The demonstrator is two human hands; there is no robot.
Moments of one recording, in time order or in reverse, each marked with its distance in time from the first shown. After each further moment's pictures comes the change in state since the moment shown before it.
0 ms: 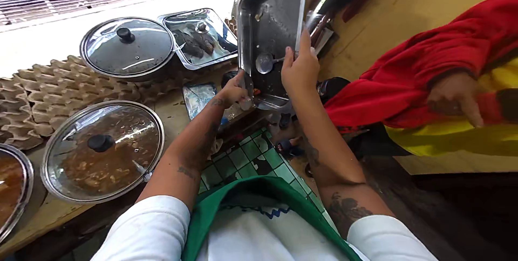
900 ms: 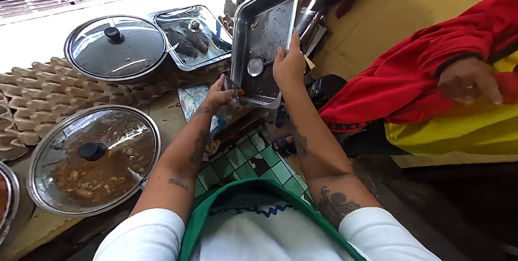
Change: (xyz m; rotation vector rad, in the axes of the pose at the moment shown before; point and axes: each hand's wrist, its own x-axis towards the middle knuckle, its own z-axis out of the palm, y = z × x) left_hand -0.006 -0.030 -0.023 -0.210 0.193 -0.044; right_hand 0.026 -0.001 0.032 0.049 -0.099 0.180
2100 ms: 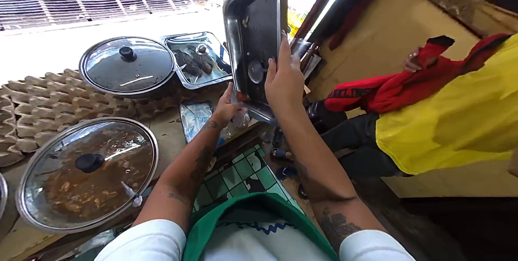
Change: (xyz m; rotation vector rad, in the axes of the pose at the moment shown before) left_hand -0.003 0.026 0.030 -0.107 -0.036 0.208; right_hand -0.031 -0.044 -0.034 -0.092 0.174 -0.367
